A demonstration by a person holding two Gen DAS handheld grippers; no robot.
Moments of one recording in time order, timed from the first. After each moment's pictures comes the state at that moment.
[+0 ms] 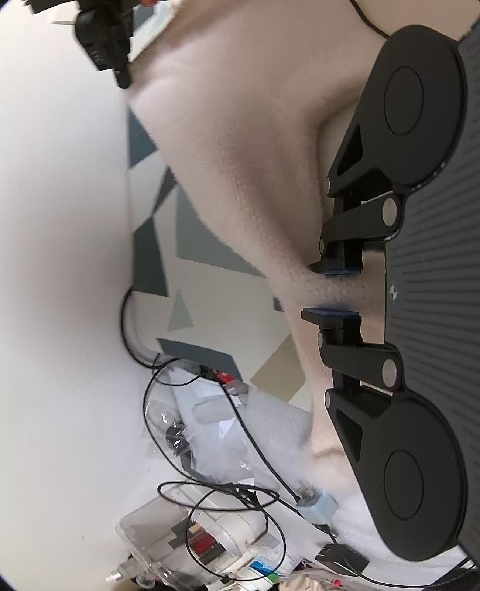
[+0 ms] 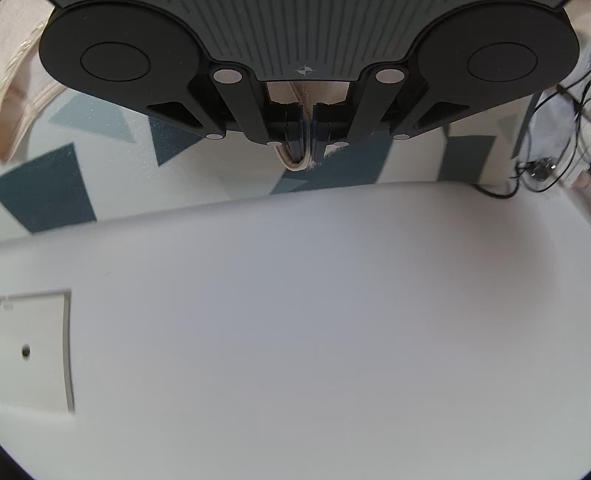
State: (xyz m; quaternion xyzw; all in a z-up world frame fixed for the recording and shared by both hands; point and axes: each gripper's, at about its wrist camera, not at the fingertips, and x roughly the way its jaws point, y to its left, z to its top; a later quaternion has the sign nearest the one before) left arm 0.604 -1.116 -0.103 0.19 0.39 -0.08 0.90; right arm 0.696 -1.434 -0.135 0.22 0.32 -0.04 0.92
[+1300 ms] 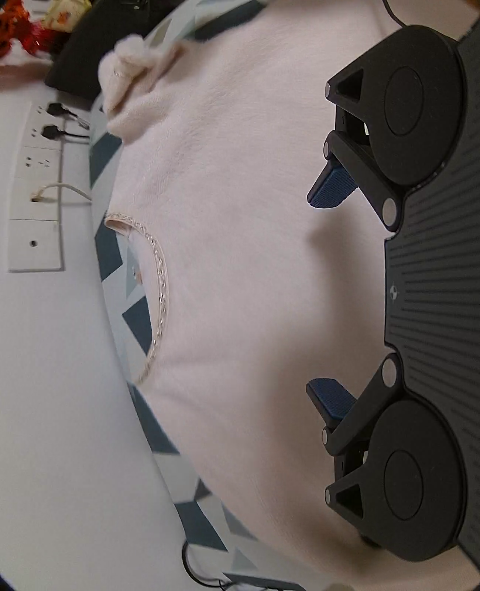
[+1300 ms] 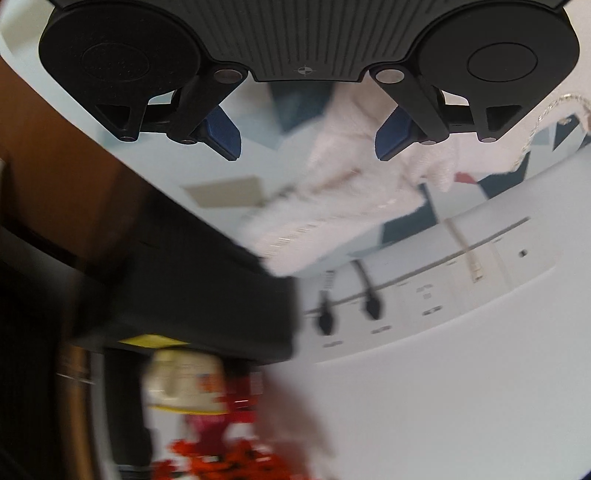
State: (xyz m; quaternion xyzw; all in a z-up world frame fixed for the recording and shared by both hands) left arm 0.520 -1.328 -0.106 0.21 0.43 -0.31 0.82; right arm 0.340 -1.650 -0.084 0.21 0.25 -0.38 0.86
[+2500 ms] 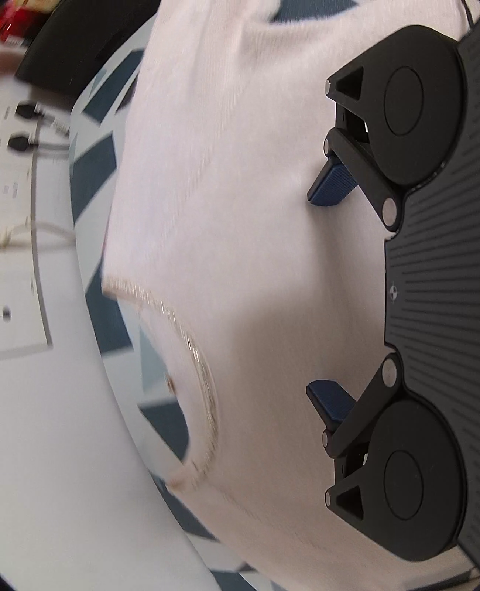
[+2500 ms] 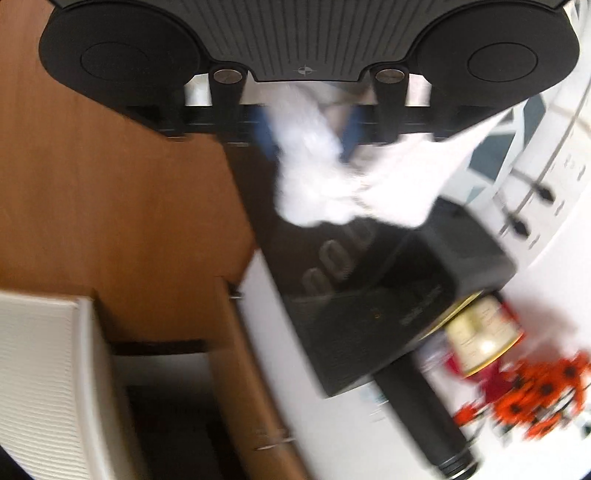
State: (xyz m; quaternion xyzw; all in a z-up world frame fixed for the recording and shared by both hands) left arm 0.516 -1.456 -0.129 0.23 0.45 -0.33 0.80; right arm 0.136 -1.711 -0.124 0.42 0.12 -0.55 0.71
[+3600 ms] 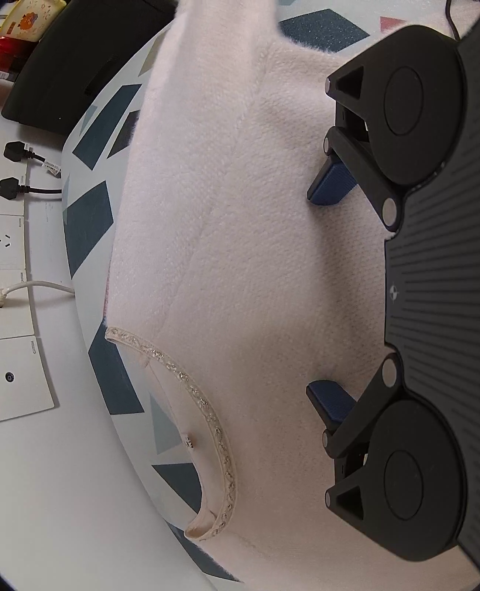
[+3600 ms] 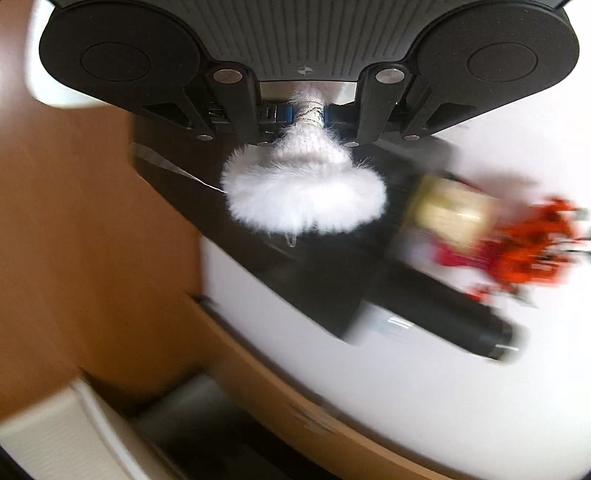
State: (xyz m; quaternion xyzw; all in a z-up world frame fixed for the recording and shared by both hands) left arm 0.503 -1.487 -0.132 0.23 0.45 -0.35 0.78; right arm 0.099 -1.735 -0.152 0.57 -0.03 -0.49 0.66
